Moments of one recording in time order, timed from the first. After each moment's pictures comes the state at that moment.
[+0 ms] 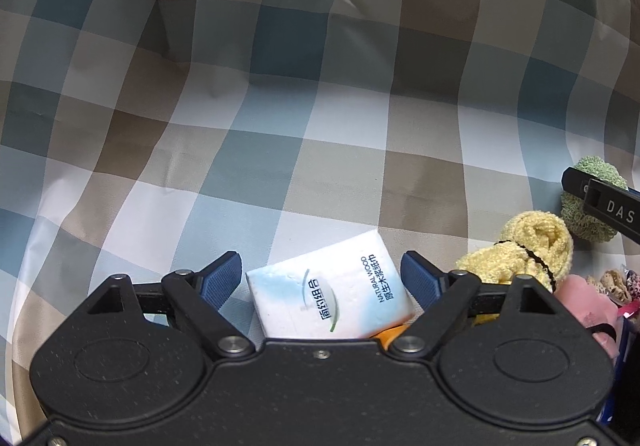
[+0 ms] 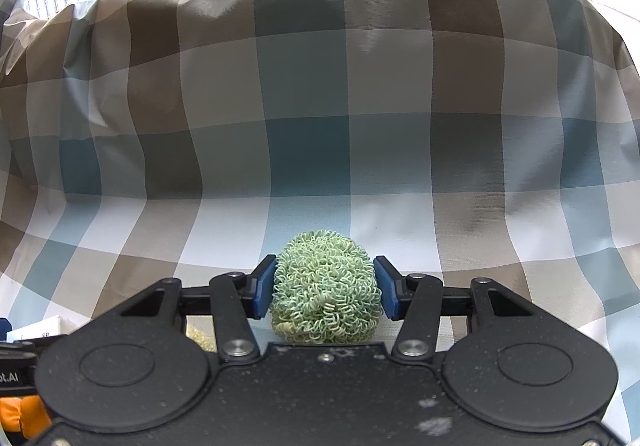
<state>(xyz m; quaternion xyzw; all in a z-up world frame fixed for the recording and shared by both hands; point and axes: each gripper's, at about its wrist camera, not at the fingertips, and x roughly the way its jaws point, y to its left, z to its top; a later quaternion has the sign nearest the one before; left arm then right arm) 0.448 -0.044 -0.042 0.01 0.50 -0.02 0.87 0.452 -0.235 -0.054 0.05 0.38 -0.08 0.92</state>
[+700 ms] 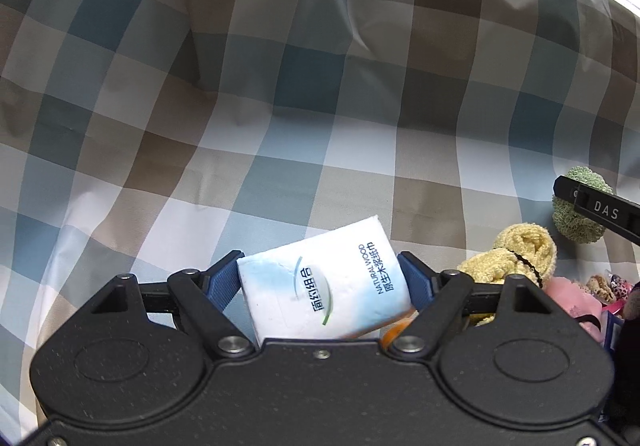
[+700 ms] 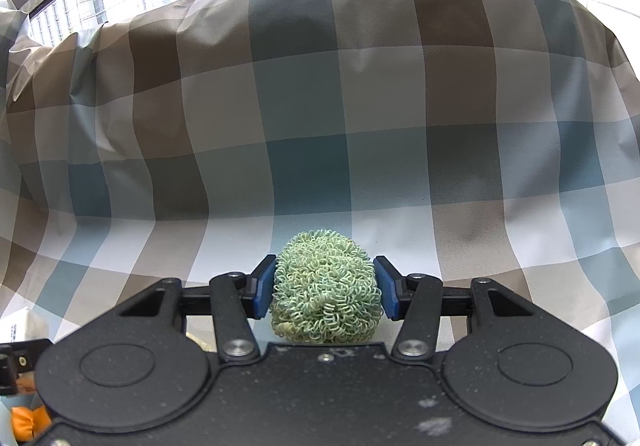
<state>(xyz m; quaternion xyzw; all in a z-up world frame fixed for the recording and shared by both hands) 0.420 -0.017 -0.013 0.00 0.45 -0.02 0.89 0.444 -0.240 -0.049 0.07 0.35 -0.07 0.93</state>
